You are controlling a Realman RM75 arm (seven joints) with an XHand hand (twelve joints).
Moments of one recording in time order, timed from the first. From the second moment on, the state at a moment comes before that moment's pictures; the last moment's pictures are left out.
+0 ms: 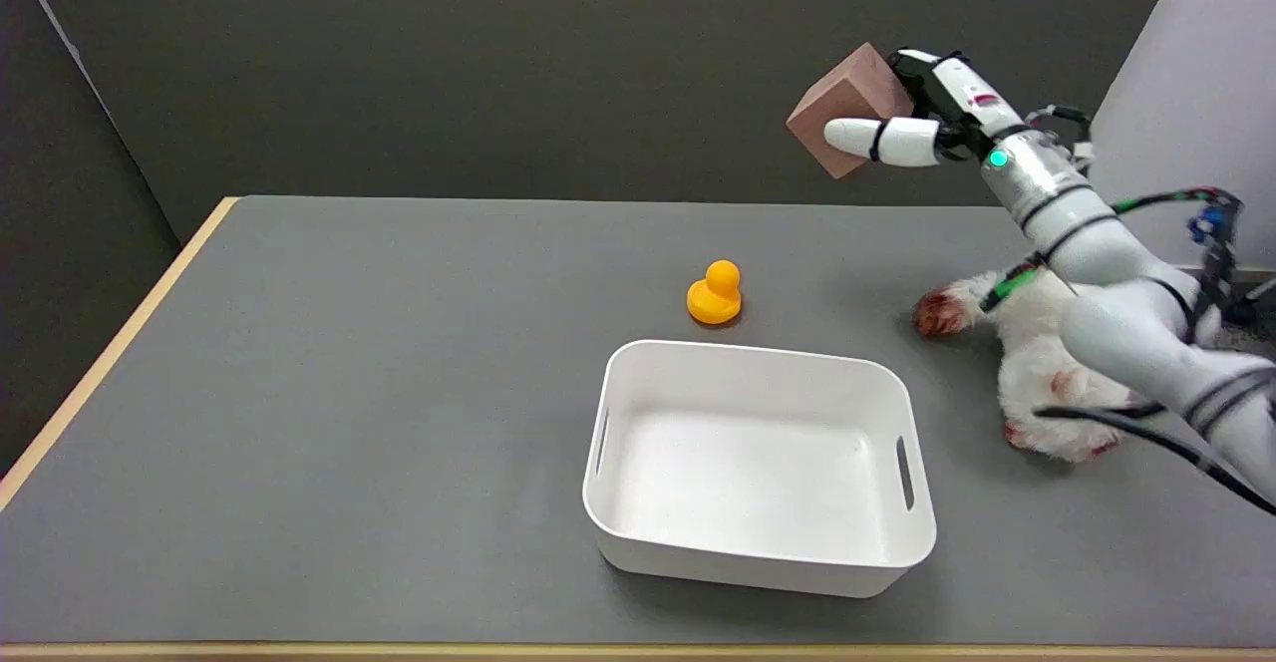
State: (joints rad) arm 0.27 -0.77 -1.66 1.25 0.65 0.22 0.77
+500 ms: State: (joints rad) arm -0.27 -0.71 -1.47 1.62 0.71 0.50 0.85
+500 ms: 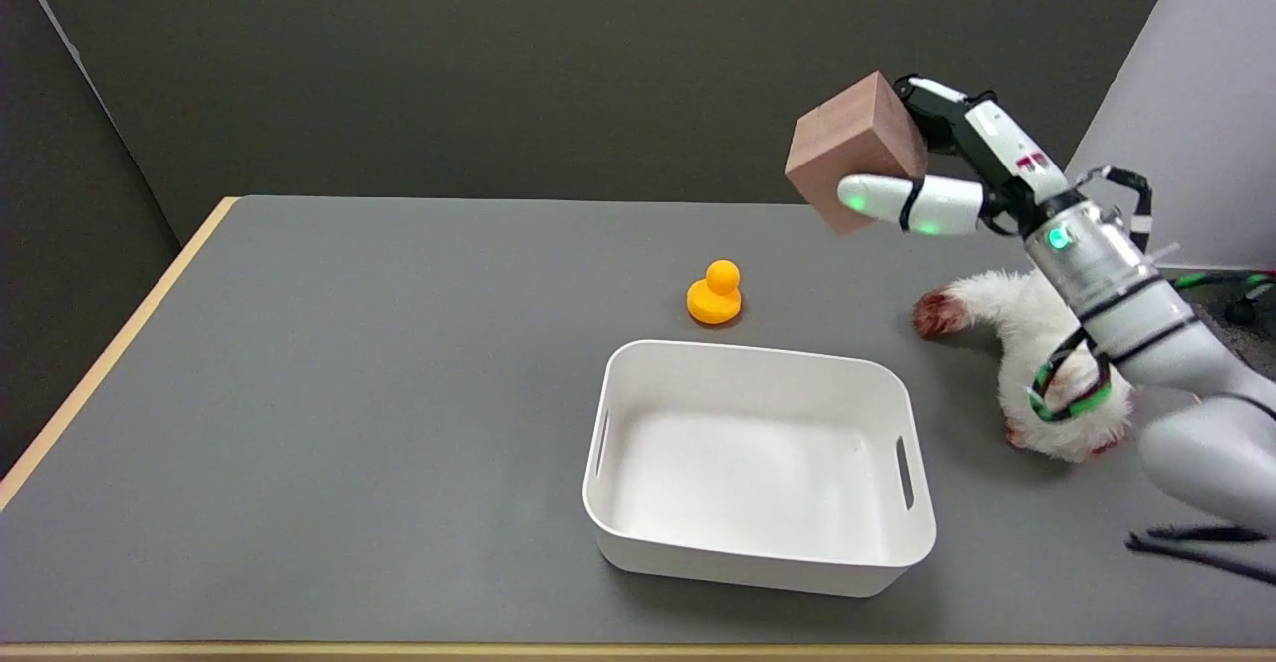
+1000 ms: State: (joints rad) arm -0.50 -0.71 -1.60 1.62 0.54 0.93 0.98
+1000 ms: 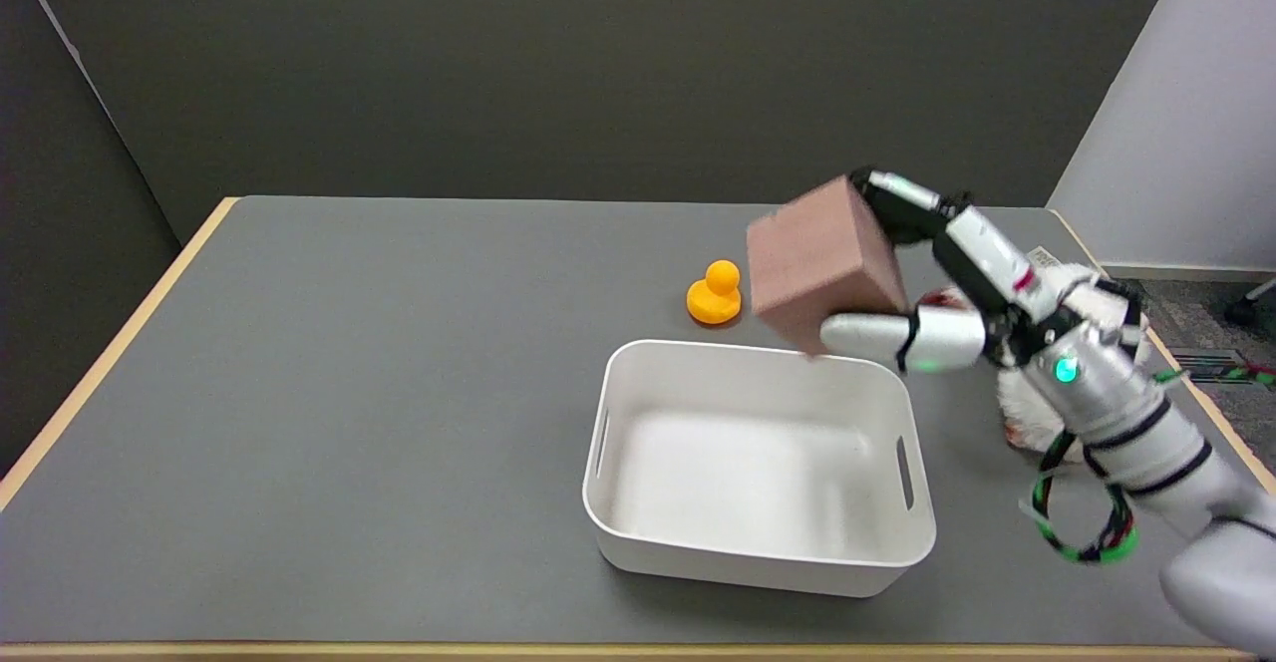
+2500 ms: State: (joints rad) arm -0.34 -0.81 -1.80 1.36 0.49 1.23 1.25
